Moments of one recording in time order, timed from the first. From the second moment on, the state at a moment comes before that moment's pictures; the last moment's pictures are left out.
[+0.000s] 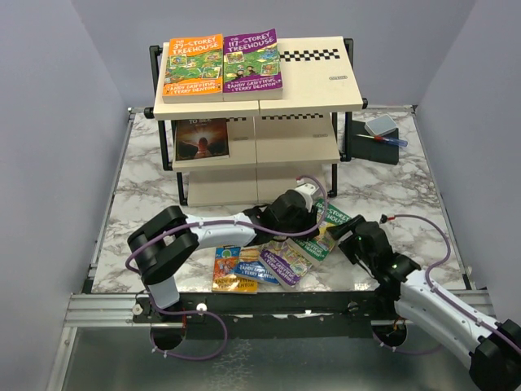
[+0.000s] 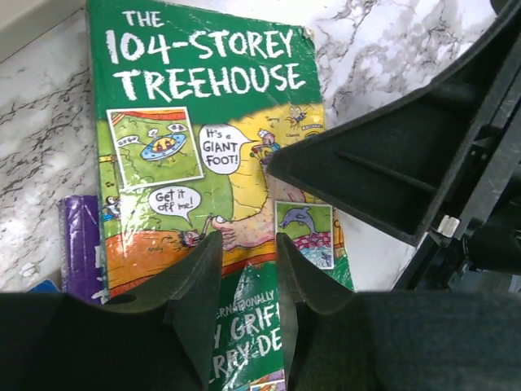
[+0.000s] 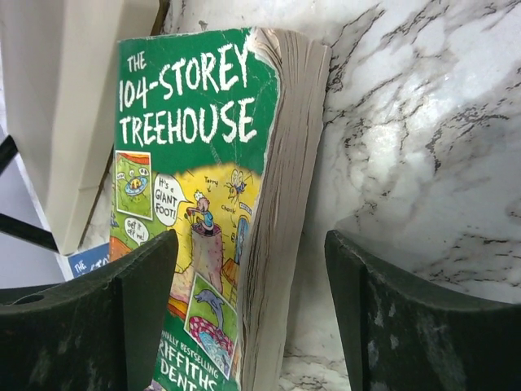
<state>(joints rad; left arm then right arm) -1.04 1.72 0.98 0.17 0.08 -0.52 0.55 0.64 0.16 -0.23 0.26 1.30</state>
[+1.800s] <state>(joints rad) -1.07 1.86 1.17 -0.03 -0.12 -0.40 0.55 0.61 0.10 -0.14 0.28 1.32</state>
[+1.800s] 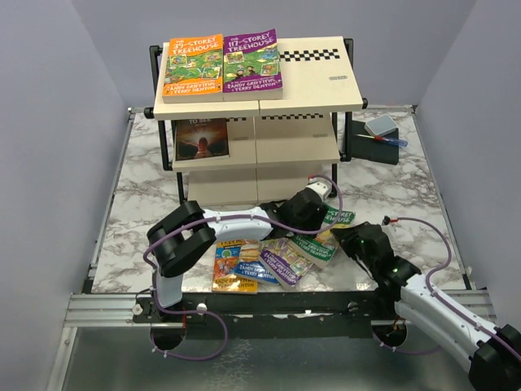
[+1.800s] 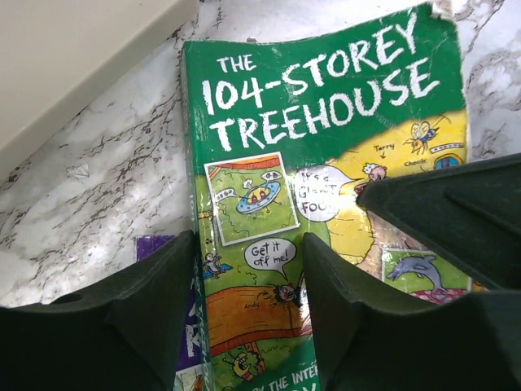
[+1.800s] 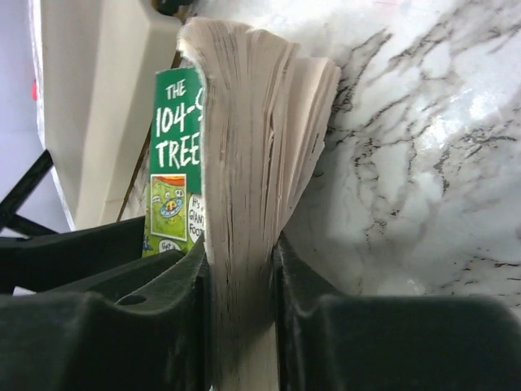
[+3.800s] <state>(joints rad) -0.85 0.98 0.61 0.47 0.48 -1.07 0.55 0.59 0.82 -0.35 -0.29 0.74</state>
